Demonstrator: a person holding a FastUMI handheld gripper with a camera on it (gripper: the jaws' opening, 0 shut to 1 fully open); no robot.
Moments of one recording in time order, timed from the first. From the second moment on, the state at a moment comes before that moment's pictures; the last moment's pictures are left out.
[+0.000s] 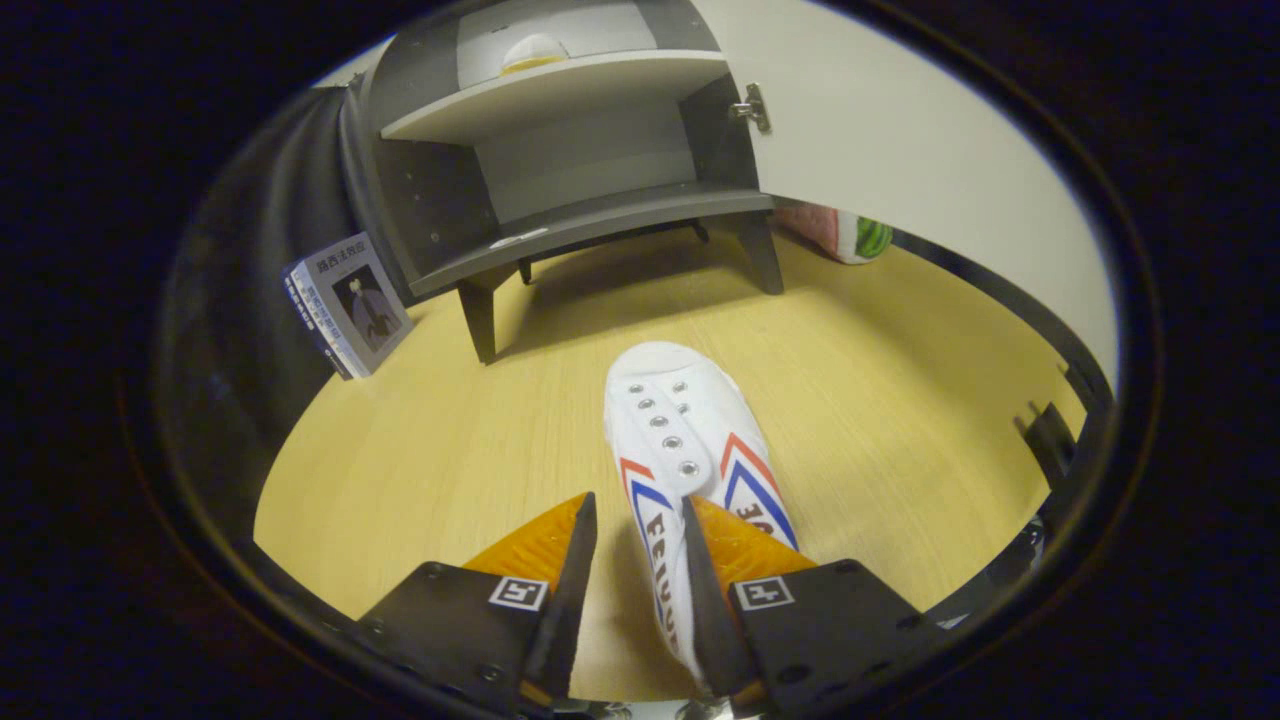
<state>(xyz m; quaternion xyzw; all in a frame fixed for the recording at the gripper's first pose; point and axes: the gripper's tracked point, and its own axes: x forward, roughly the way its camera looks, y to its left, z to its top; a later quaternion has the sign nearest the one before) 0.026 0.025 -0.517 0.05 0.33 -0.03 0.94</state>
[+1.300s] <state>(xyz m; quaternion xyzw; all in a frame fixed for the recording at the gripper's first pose) 0.049 0.026 -0.485 0.03 0.24 -0.01 0.97</state>
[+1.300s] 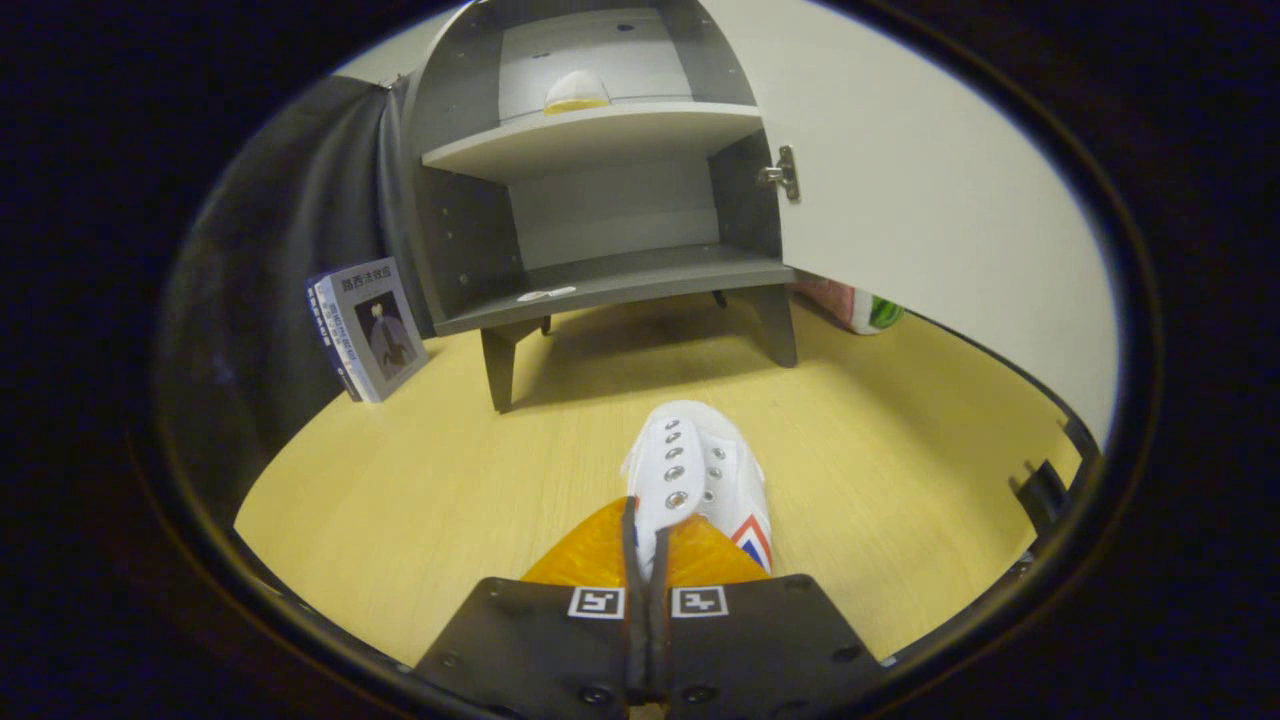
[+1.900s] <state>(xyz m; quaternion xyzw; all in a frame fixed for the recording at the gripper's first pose) 0.044 0.031 -0.276 0.00 0.18 0.05 0.98</state>
